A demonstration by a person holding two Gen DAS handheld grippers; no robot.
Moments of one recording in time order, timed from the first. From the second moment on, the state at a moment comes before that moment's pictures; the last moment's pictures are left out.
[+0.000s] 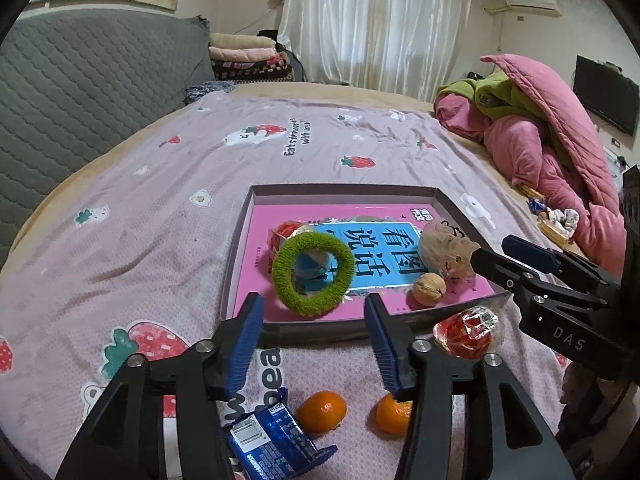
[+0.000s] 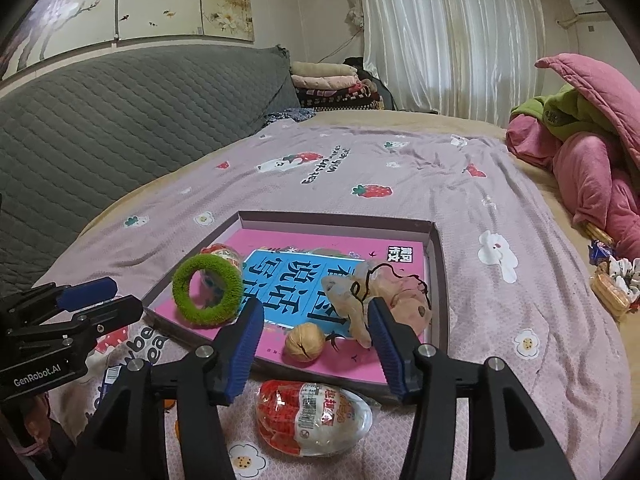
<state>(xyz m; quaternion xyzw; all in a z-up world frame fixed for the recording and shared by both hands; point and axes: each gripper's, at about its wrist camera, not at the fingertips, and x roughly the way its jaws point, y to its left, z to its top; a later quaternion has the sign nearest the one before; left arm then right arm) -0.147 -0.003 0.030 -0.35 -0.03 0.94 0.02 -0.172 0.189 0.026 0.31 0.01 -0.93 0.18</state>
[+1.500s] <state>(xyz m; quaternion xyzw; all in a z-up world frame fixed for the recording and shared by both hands) -0.093 0.000 0.030 -0.37 -0.01 0.93 0.01 -0.109 0.169 0.032 0.24 0.08 -0.95 0.18</state>
